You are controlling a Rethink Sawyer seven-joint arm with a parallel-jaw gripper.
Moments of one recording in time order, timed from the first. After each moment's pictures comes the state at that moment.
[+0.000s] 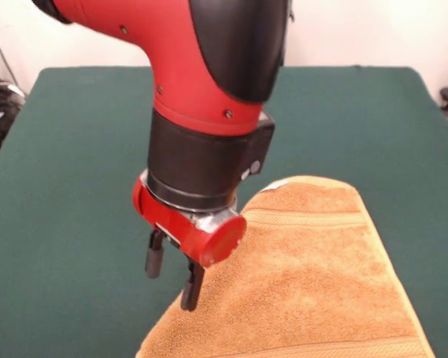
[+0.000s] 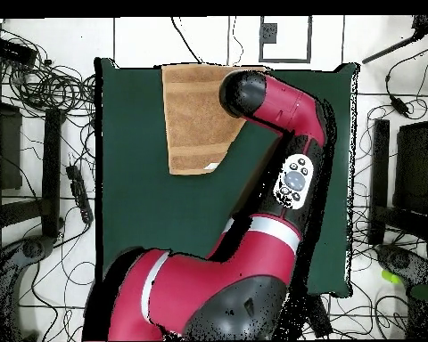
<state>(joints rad) -0.04 -0.04 -0.49 0.78 0.48 0.64 2.18</state>
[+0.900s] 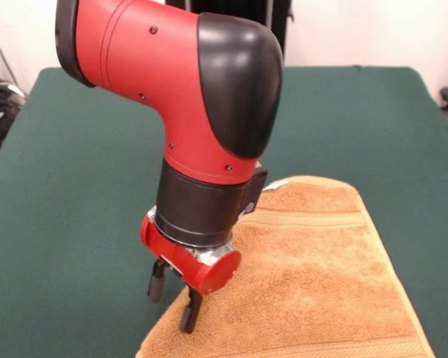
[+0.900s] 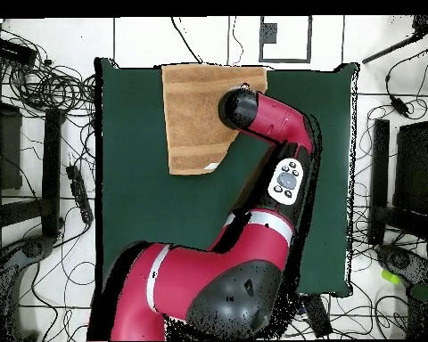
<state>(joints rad) -0.05 0.02 -0.46 0.83 0.47 0.49 2.18</state>
